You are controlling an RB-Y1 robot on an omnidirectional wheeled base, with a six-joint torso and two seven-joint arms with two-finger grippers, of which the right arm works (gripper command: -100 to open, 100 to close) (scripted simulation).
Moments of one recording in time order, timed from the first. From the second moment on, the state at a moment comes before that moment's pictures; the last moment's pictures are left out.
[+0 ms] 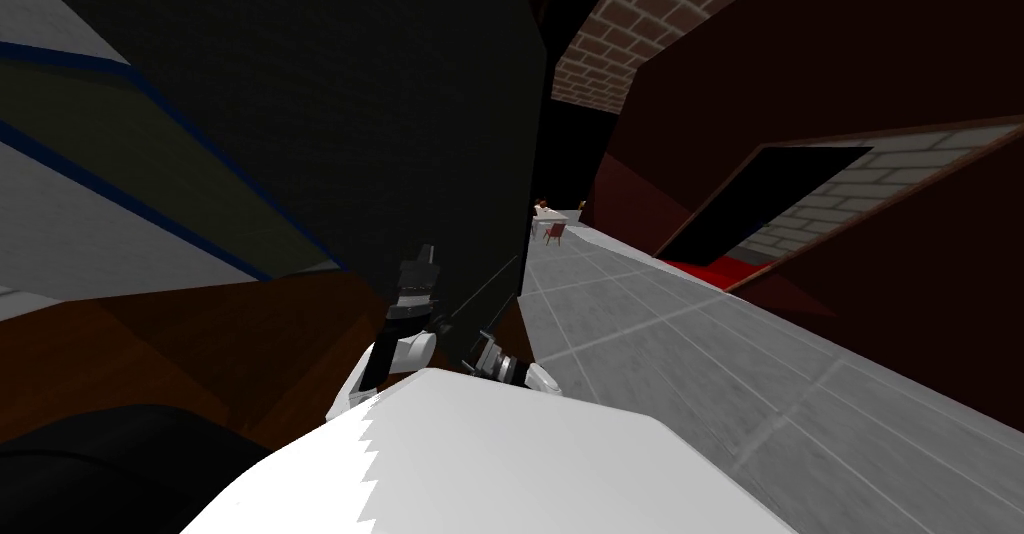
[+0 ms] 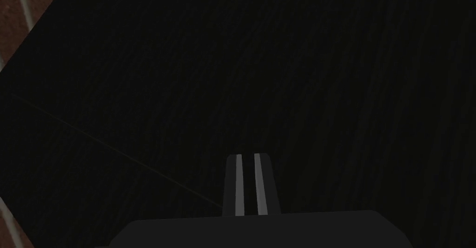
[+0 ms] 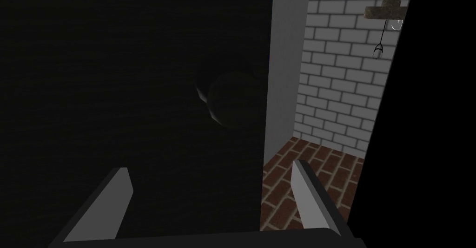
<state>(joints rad) -0.03 0.03 0.73 -0.77 0.71 -0.87 1.10</state>
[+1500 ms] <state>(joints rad) -0.01 -0.07 0.80 -0.85 0.76 -0.92 1.03</state>
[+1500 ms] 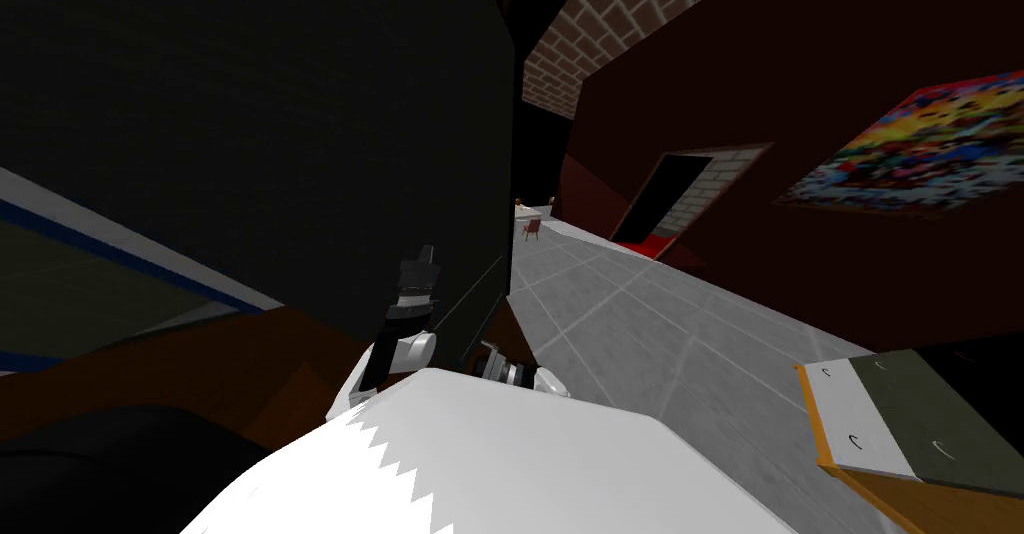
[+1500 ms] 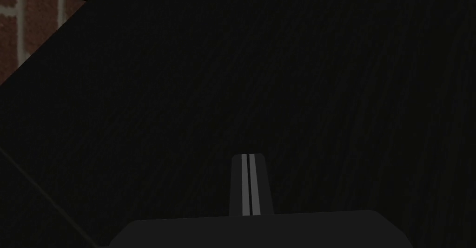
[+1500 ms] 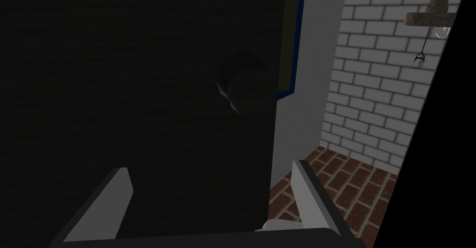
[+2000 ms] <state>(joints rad) 0.01 -0.11 0.84 -0.90 0.79 -0.96 0.99</state>
